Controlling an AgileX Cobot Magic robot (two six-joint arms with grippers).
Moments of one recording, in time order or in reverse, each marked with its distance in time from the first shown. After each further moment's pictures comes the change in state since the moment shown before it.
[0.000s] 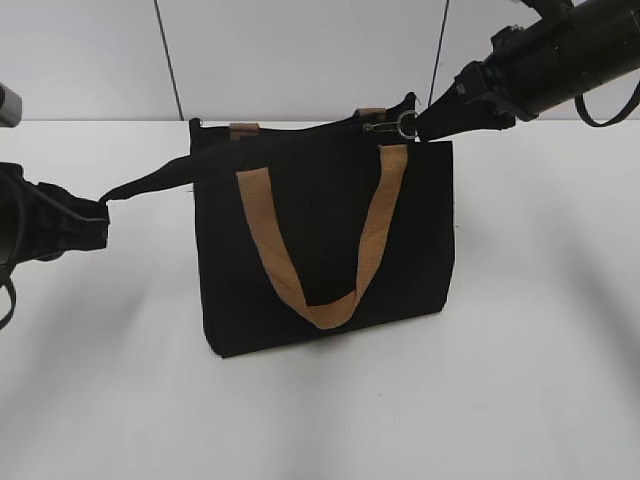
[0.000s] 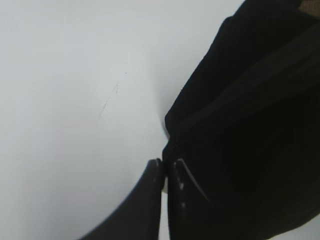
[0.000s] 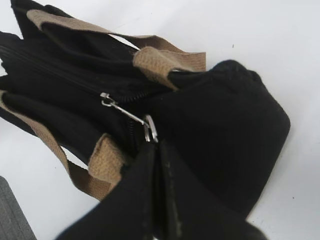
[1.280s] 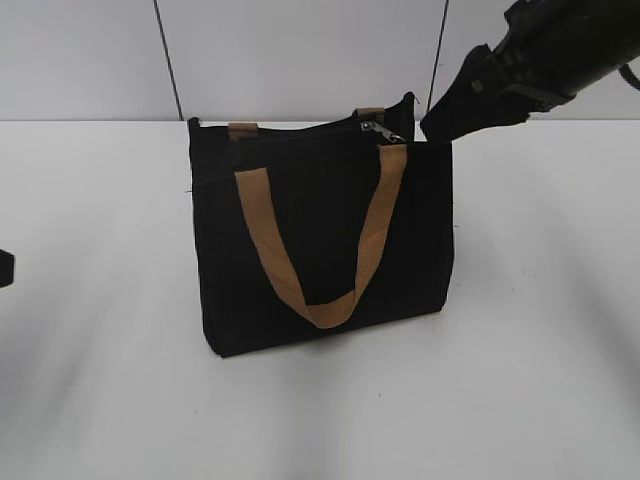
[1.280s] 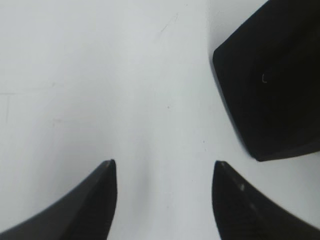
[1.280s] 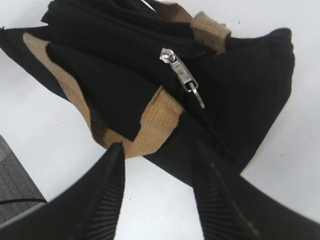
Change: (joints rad) left arm 0.000 -0.298 -0.003 -0.200 0.510 0.000; right arm 0.100 -0.159 0.000 -0.264 0.054 0.204
